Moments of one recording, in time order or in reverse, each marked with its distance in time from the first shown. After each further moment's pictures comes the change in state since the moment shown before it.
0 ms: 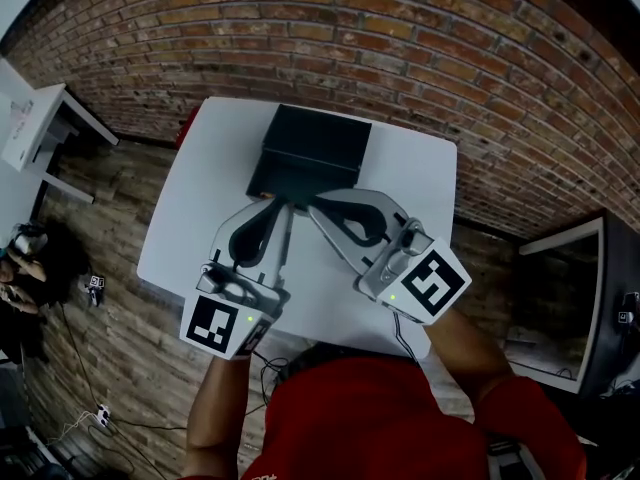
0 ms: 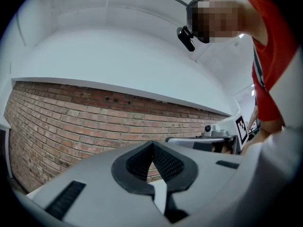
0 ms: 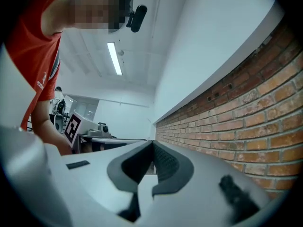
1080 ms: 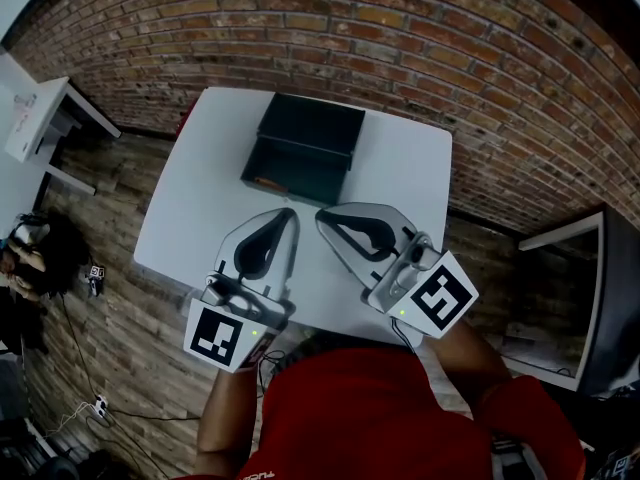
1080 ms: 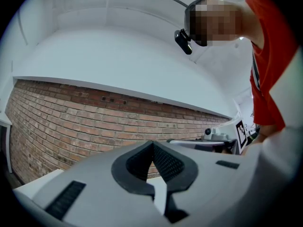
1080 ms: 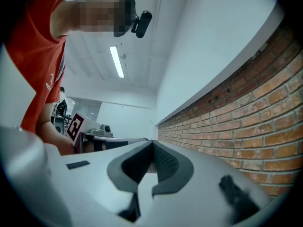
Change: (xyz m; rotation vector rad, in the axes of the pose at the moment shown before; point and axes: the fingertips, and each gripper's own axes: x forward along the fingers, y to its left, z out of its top) left arm -0.022 -0.053 -0.003 -0.019 0.011 -0.004; right arm -0.052 0.031 0.003 0.010 -0.012 0.015
